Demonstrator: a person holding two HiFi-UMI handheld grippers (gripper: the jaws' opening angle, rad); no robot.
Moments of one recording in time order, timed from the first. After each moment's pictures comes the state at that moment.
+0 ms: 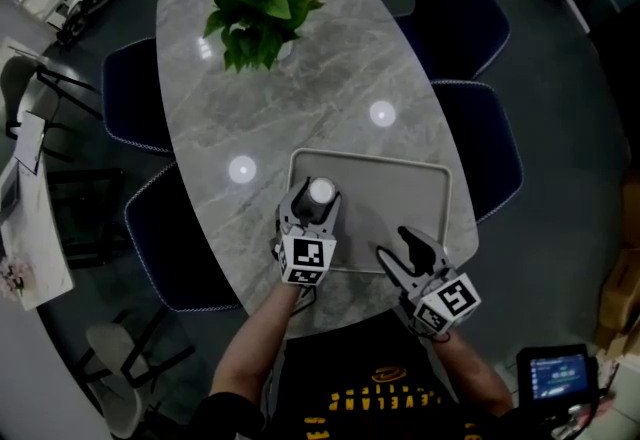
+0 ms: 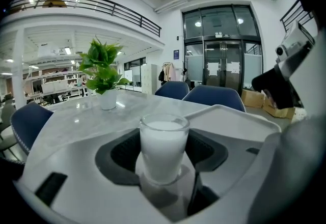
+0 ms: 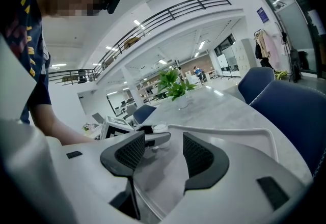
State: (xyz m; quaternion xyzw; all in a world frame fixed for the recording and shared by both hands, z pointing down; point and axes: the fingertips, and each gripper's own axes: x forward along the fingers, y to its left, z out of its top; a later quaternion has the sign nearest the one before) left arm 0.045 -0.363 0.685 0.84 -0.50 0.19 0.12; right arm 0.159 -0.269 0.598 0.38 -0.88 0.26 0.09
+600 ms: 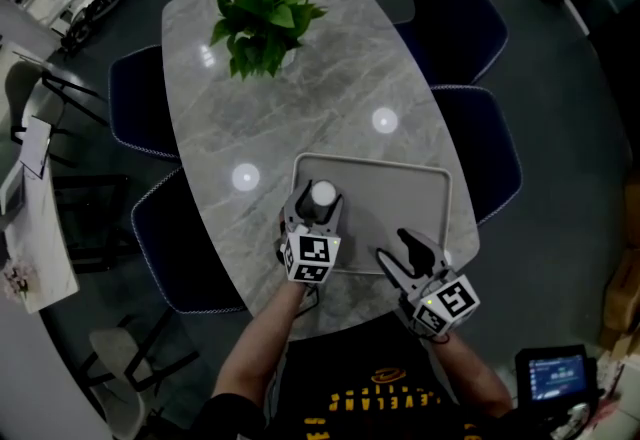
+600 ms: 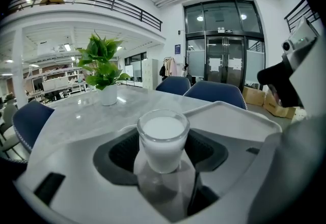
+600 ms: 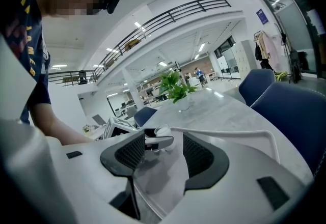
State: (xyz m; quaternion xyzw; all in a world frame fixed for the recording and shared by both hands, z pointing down) left arm 0.047 -0.368 0.703 0.83 -0.49 0.22 0.14; right arm 0.154 -0.274 0.595 0.38 -0.88 0.25 0.08
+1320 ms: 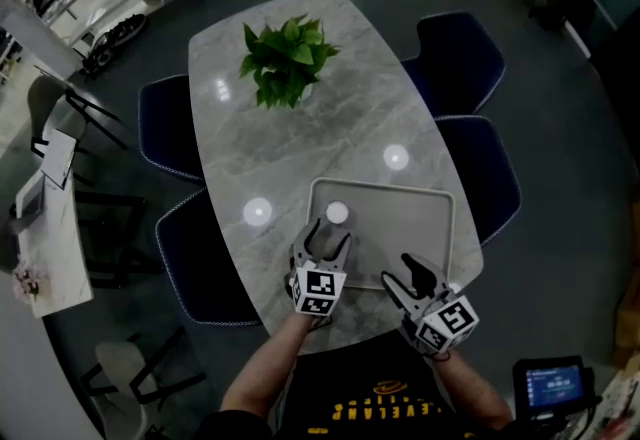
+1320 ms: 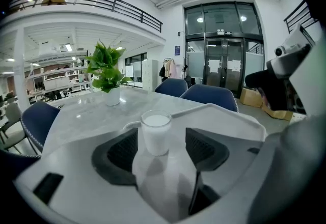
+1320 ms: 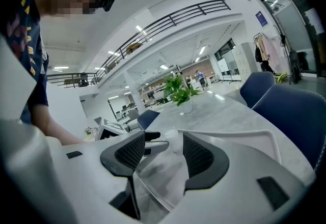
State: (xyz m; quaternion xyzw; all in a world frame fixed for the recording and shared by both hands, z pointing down) left arm 0.035 -0.324 0.676 0.83 -0.50 0.21 0.13; right arm 0.144 -0.250 0.579 0.38 -0.89 0.25 0.07
